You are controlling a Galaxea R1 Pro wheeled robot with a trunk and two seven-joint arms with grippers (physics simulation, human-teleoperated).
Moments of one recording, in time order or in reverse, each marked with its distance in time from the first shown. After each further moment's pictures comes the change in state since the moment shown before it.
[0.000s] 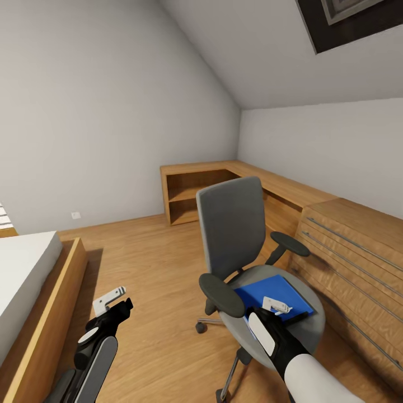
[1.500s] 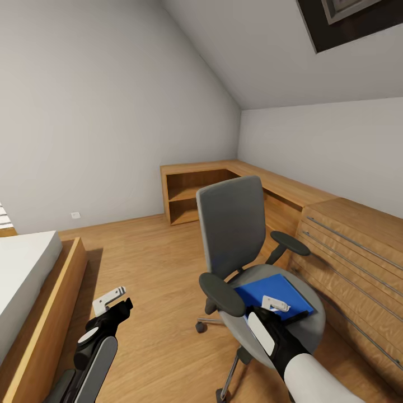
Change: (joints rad) left arm 0.000 0.000 0.000 0.000 0.000 0.000 0.000; right arm -0.001 0.000 0.008 -0.007 0.007 0.000 0.001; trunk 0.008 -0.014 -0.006
